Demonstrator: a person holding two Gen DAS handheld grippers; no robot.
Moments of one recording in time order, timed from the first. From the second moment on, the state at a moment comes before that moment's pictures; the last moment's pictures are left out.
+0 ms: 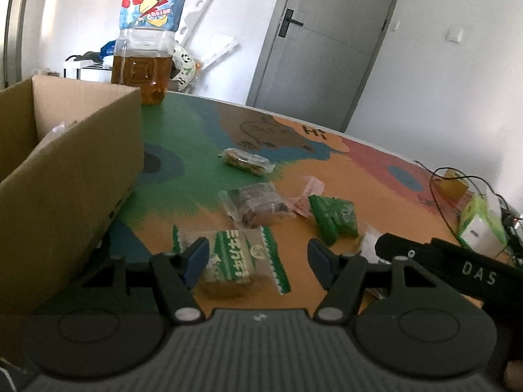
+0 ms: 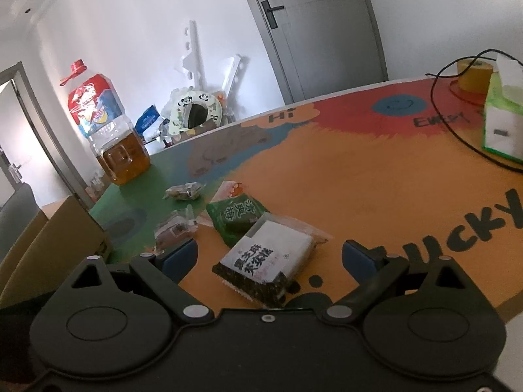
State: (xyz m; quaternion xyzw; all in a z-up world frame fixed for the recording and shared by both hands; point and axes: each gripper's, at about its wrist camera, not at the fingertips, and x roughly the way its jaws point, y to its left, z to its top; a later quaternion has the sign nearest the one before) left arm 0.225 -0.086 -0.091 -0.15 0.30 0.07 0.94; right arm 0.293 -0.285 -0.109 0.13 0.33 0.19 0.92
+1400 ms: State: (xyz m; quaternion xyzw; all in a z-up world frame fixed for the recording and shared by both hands) left arm 0.193 -0.076 -0.085 -0.17 0.29 0.03 0.94; right arm 0.269 -0.298 -0.114 0.13 0.33 0.19 0.92
